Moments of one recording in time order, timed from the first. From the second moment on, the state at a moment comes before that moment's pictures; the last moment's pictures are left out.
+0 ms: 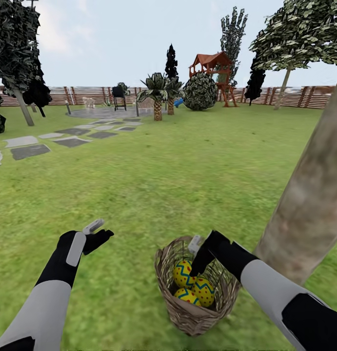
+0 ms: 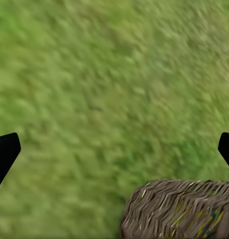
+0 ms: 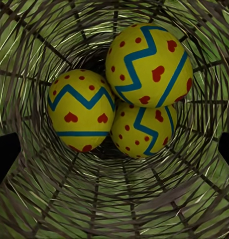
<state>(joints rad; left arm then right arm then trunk) -0.74 0.01 0.31 -0.91 0.44 0.79 0.24 -0.93 -0.02 0.66 -0.55 0.34 0.66 0.77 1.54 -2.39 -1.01</state>
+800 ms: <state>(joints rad) -0.75 0.01 0.31 -0.91 0.44 0.79 0.24 -0.93 -0.02 0.65 -0.56 0.34 0.65 0.75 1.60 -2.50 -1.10</state>
